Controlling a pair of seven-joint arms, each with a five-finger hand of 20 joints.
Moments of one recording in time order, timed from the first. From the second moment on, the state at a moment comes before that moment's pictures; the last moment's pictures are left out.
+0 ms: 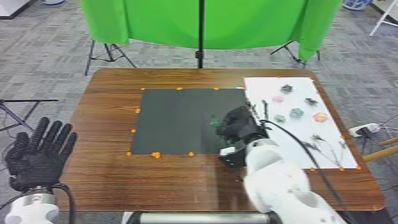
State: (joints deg) left arm 132.7 -64.7 -103.2 -123.3 3.1 11.3 24.2; right arm -88.8 -64.6 54.7 -117.3 -111.6 12.8 45.7
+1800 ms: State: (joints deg) left arm 130.4 -59.1 -99.5 -123.2 0.7 12.3 28.3; right arm -66.4 -85.0 31.7 -92.2 -114.1 15.9 46.4
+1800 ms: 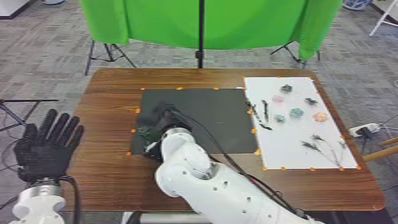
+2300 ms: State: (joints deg) left arm 129.8 -59.0 -99.9 -122.6 0.8 12.5 28.0; right arm -69.3 -83.0 34.5 -91.1 -131.1 -8.7 30.9
